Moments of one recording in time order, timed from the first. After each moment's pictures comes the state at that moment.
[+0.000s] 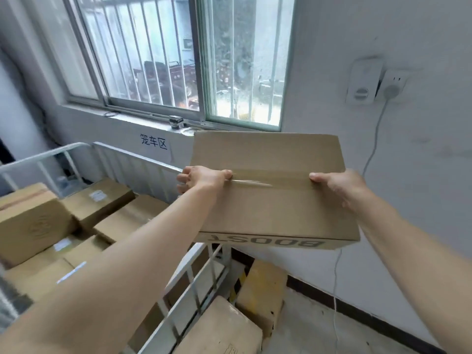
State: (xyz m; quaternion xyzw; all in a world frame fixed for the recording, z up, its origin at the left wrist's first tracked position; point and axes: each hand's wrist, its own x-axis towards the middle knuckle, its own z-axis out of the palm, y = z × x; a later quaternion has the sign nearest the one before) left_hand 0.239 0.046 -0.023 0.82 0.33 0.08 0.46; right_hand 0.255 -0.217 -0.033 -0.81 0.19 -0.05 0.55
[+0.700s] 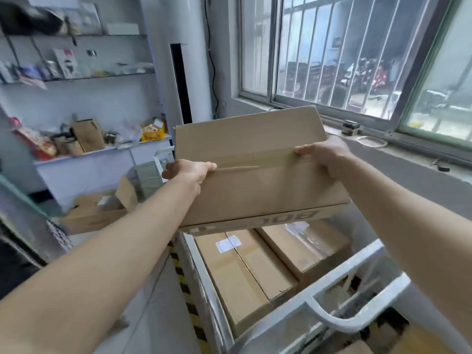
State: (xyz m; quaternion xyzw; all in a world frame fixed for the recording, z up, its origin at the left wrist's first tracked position) left_hand 0.099 0.552 -0.035 0.62 0.53 0.27 0.52; right_hand 0.265 0.324 0.006 -0.82 -0.10 0.10 0.55
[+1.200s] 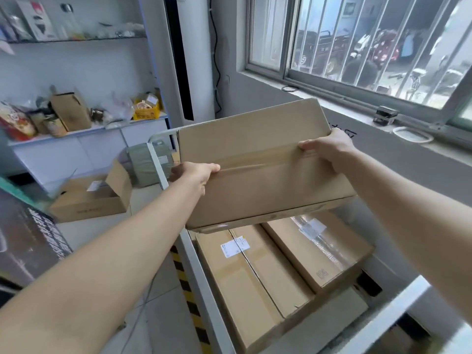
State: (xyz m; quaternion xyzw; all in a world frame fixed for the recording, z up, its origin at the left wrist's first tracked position) left_hand 0.190 0.676 -0.090 0.57 0.54 0.25 0.57; right_hand 0.363 0.462 -0.035 -0.86 -0.10 0.09 0.49
